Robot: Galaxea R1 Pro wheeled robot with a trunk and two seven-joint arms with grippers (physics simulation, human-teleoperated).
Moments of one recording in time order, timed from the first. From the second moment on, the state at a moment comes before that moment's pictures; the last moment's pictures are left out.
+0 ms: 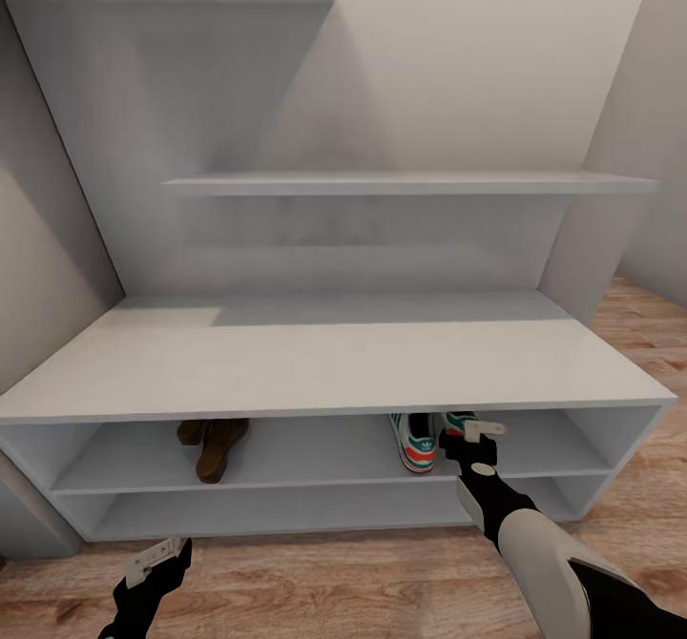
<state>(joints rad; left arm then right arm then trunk) -0.50 0.16 -0.31 -0.04 0.82 -0.58 -0.16 -0.82 0.04 -0.34 -0.23 0.33 -0.17 -0.23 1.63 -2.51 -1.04</state>
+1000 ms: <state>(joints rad) -0.50 0.16 -0.31 -0.04 0.82 -0.58 -0.16 -0.82 0.04 -0.34 -0.23 0.33 -0.17 -0.23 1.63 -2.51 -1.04</state>
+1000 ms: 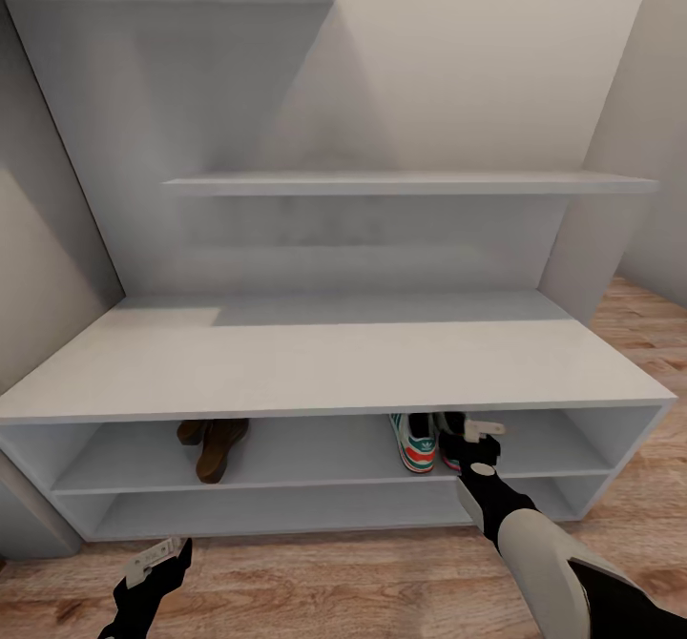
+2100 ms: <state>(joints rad) -0.50 0.16 -0.31 -0.04 0.81 -0.58 -0.16 -0.82 0.04 -0.34 -0.23 0.33 -0.17 -0.23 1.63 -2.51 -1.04</state>
